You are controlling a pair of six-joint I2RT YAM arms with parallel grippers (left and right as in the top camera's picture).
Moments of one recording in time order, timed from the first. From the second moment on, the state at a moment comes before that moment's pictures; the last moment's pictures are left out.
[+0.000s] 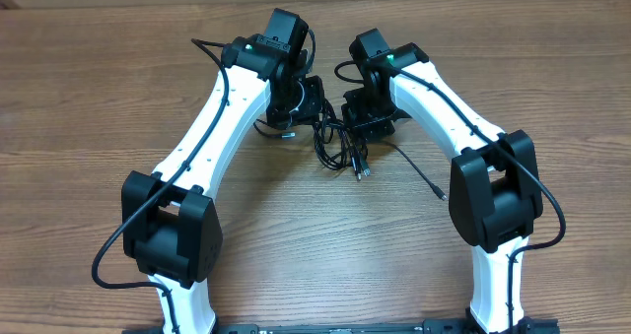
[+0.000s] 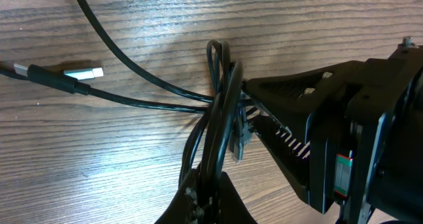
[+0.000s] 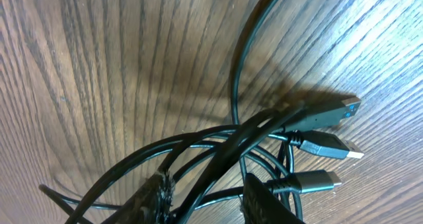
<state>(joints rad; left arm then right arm) -0.38 1.99 1.79 -1.09 0.31 -0.50 0.41 2.17 1.79 -1.08 -0.26 1.59</state>
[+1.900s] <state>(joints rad) -0.39 1.99 1.66 -1.04 0.03 -0.41 0.22 2.17 1.78 -1.21 -0.21 1.31</state>
